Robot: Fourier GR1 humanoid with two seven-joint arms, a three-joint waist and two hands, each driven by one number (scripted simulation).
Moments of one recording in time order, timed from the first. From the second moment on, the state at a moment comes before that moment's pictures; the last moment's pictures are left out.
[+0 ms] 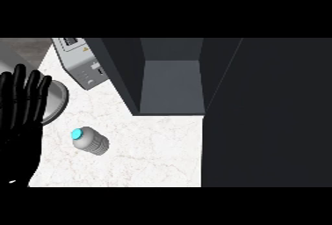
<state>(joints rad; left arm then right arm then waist) -0.03 0.06 0.01 -2.10 0.03 -0.02 -0.01 0.01 -0.12 -0.01 -2.10 0.00 0.00 0.01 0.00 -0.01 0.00</state>
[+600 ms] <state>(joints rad) 0.01 0.18 0.19 -1.99 0.39 -0.21 0.08 0.22 -0.10 0.12 -2.28 -0.13 0.13 0.08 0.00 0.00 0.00</state>
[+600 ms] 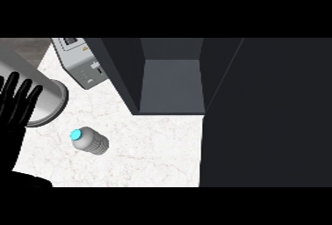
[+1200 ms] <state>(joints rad) 0.13 0.25 0.29 -2.07 0.46 -0.24 0.23 0.51 -0.10 0.29 -2.47 -0.10 0.19 0.06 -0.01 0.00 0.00</state>
